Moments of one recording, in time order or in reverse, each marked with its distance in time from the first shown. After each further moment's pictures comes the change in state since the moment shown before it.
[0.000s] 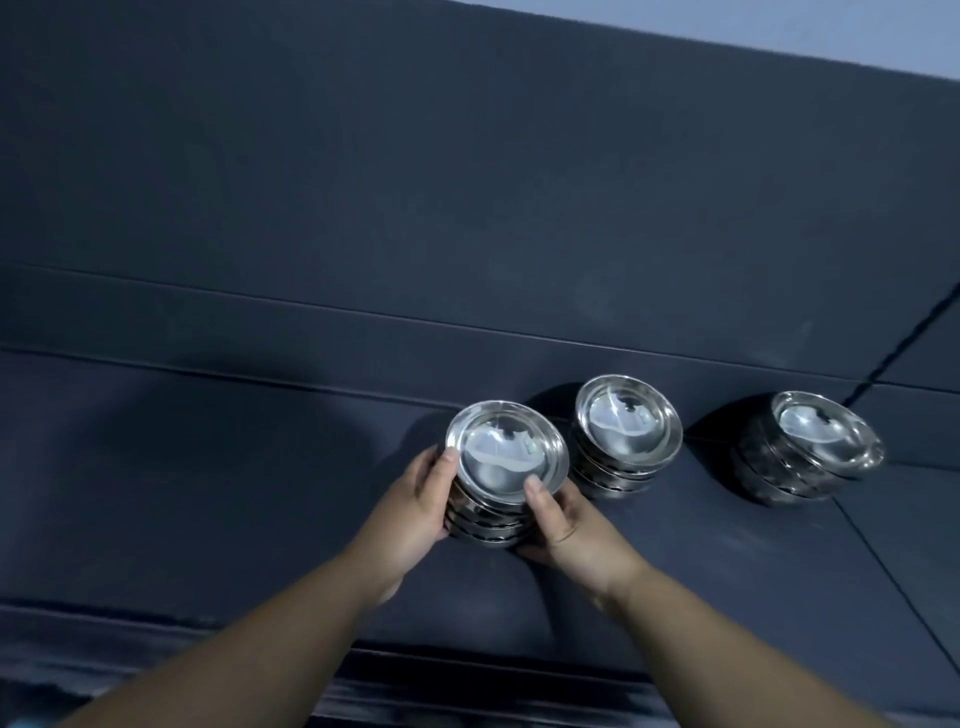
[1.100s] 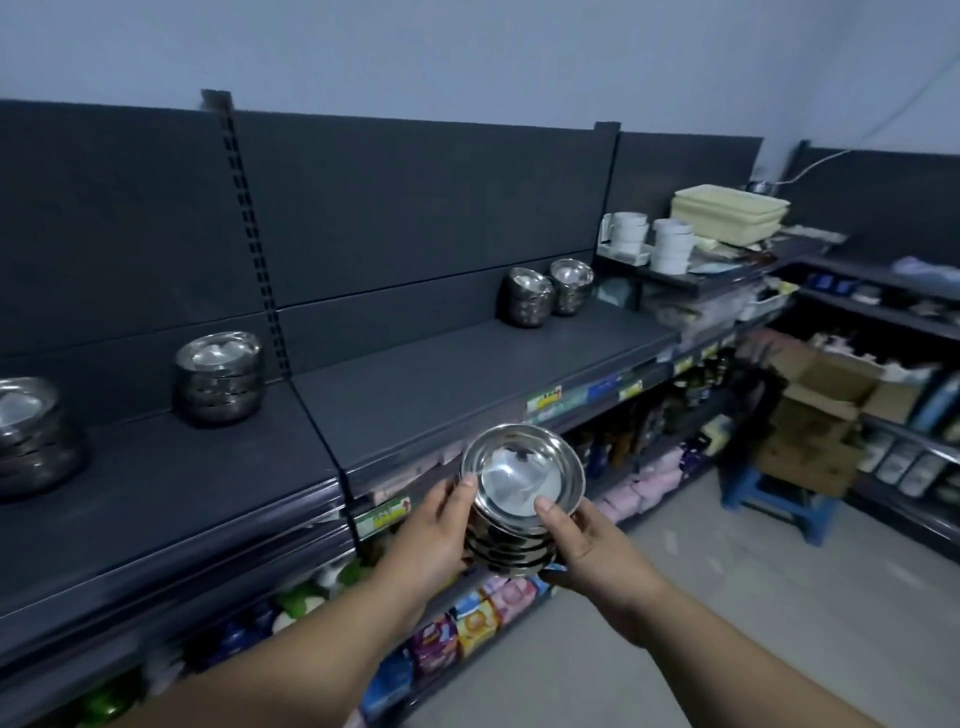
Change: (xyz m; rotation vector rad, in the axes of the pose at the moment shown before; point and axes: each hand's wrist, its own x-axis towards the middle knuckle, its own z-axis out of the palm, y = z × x) left_hand -0.292 -0.018 0.520 0.239 -0.597 0.128; right_hand -0.508 0.121 -0.362 0.147 0.716 -0.021
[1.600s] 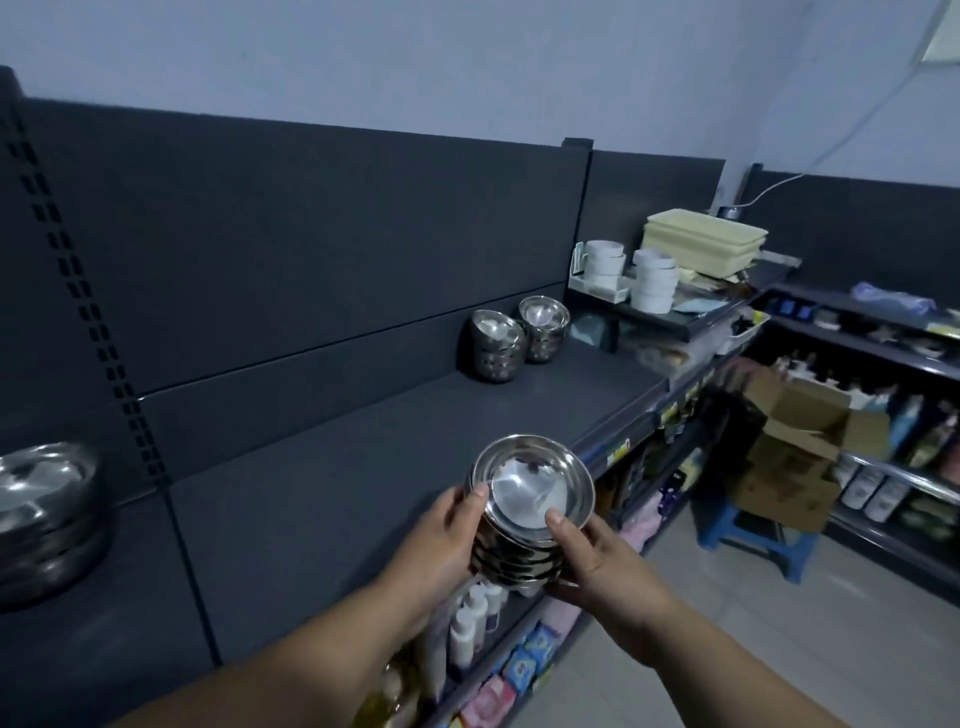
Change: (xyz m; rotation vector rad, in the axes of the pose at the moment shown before) left_hand 0.216 0.044 0.031 -0.050 -0.153 0.022; right_hand 0.179 -0.034 -0.063 0.083 0.114 0.024
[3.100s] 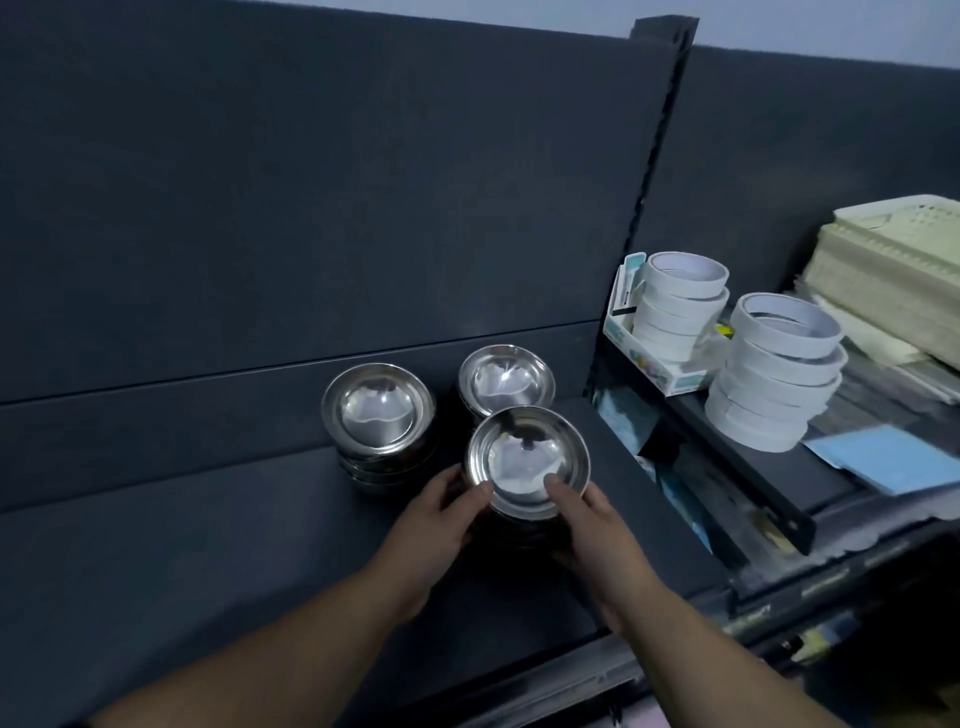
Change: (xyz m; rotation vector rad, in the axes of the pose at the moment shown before) left_hand 0.439 0.065 0.188 -0.268 0.393 -0.122; right_hand 0.471 -0.080 -0.253 0.098 -0.195 0.139
